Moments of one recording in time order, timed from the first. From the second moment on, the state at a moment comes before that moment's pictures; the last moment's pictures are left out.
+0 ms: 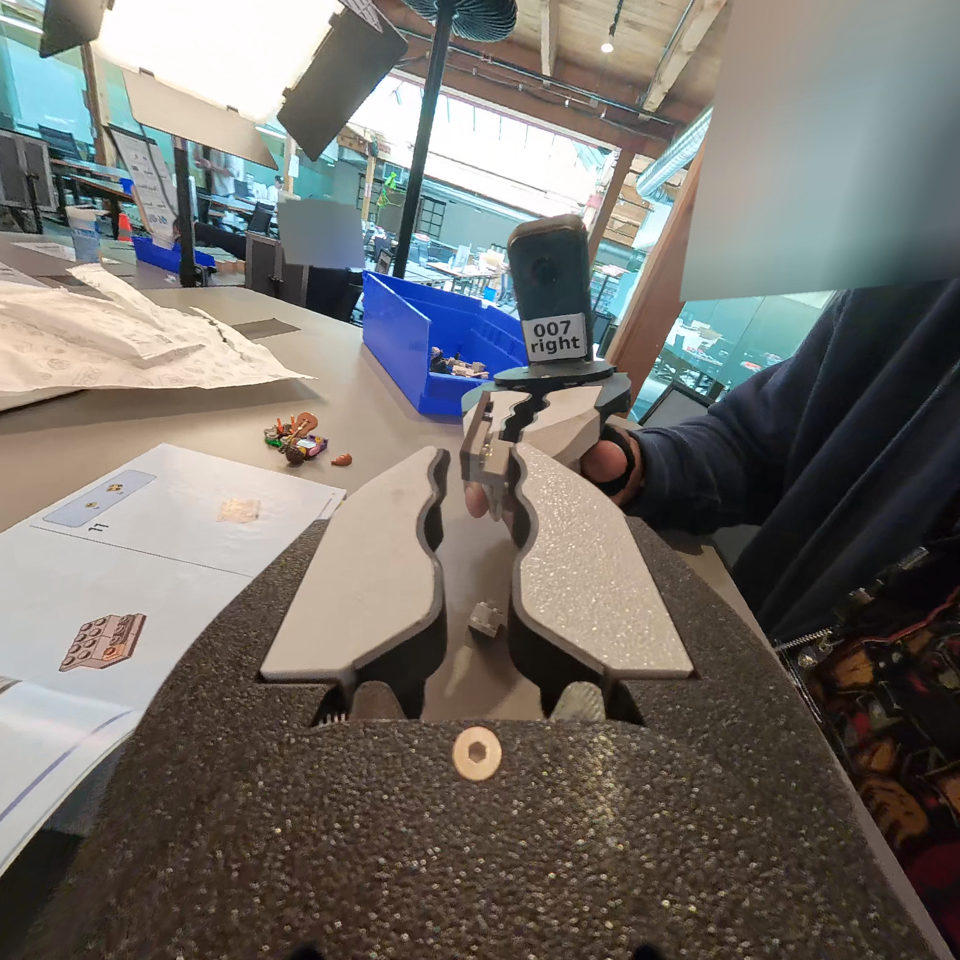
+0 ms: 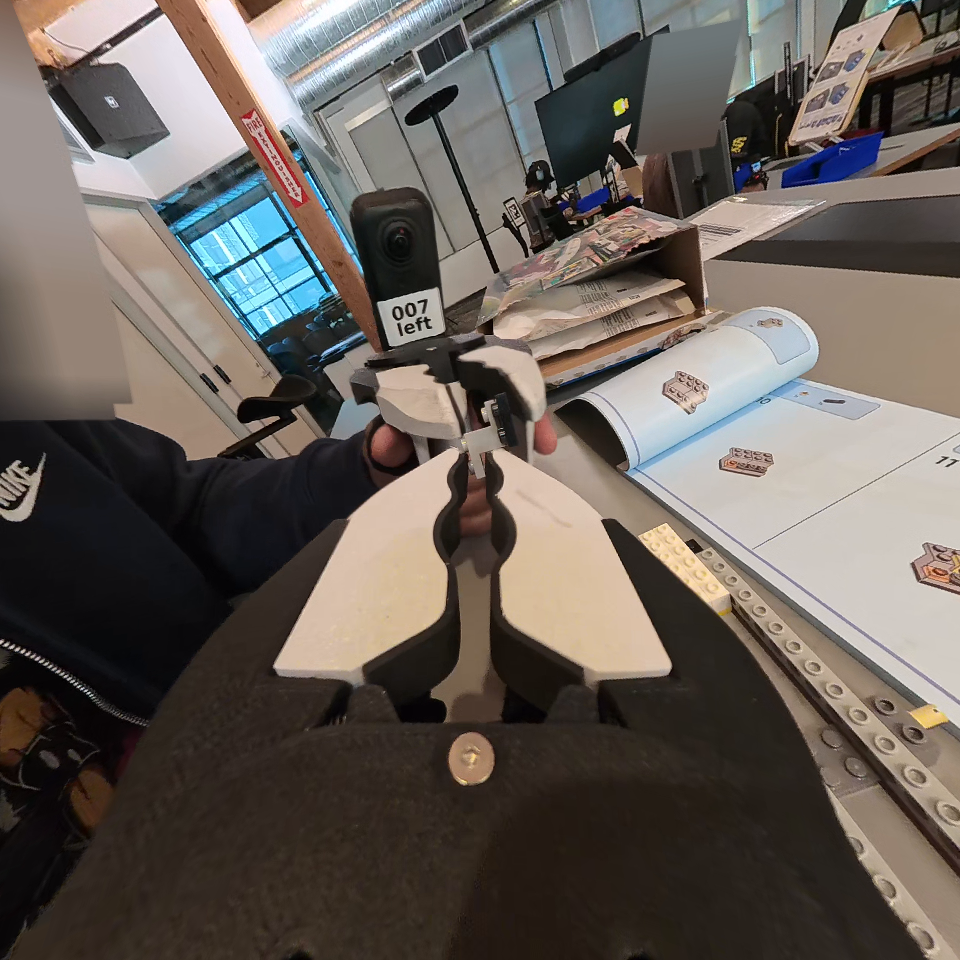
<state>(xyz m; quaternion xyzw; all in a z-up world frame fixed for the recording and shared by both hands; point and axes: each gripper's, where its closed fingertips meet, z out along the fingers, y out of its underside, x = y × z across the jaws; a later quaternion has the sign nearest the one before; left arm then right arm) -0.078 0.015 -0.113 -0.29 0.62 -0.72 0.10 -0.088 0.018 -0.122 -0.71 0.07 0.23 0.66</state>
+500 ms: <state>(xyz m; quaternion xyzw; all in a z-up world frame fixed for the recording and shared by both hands) -0.086 0.020 -0.116 -0.27 0.65 -0.71 0.09 -0.084 0.009 -0.129 -0.76 0.01 0.19 0.62</state>
